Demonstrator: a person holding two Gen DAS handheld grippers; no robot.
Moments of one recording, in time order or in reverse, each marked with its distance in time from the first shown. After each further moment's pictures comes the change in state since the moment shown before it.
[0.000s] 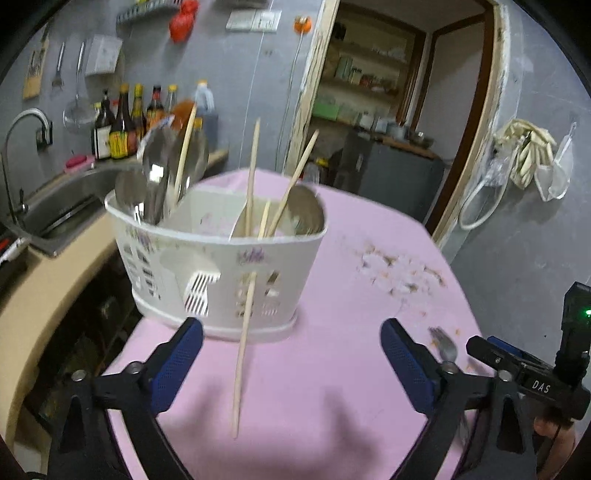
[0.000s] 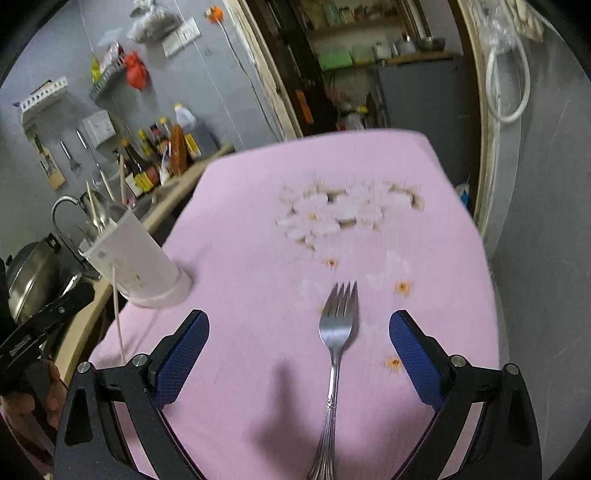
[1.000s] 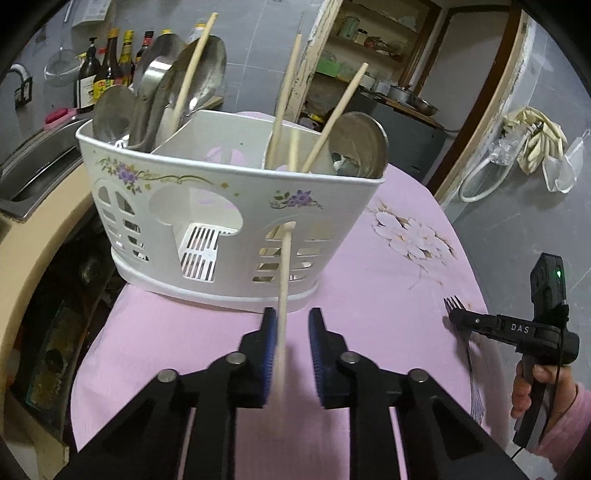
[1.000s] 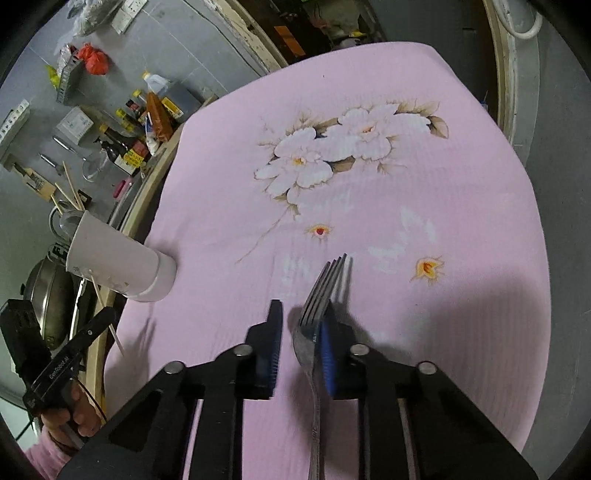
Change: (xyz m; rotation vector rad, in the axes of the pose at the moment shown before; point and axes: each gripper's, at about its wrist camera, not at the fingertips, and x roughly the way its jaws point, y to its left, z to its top) left arm 0.039 0.032 -0.001 -0.027 0.176 -0.075; right arm 0.076 -0.015 0.018 0.138 0.279 0.104
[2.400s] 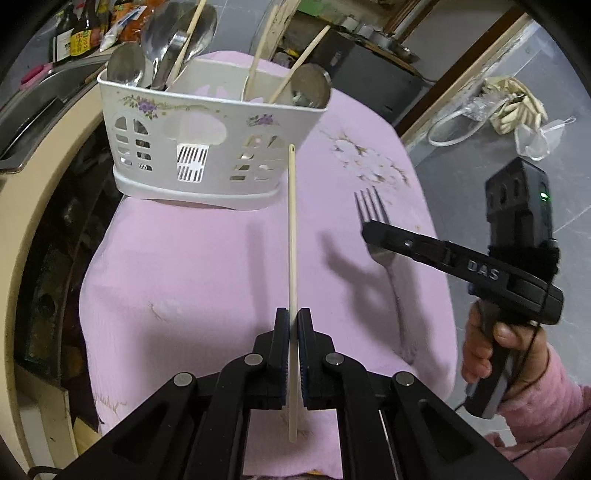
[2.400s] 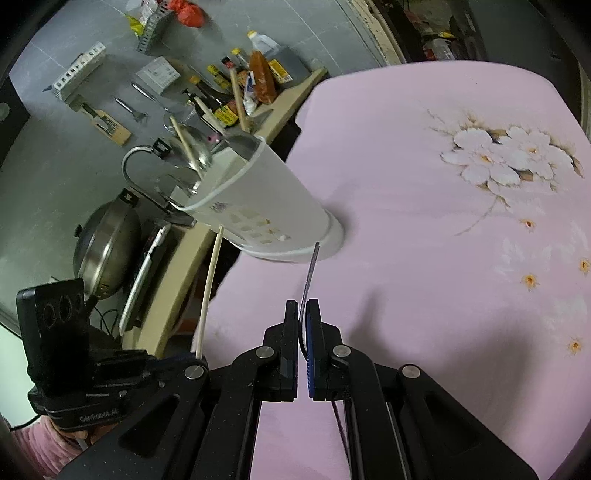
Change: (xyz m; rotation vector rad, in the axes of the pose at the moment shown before) left arm -0.061 -0.001 -0.025 -0.017 0.294 -0.148; right arm -0.021 0.129 -0.025 -0.198 0.043 0.234
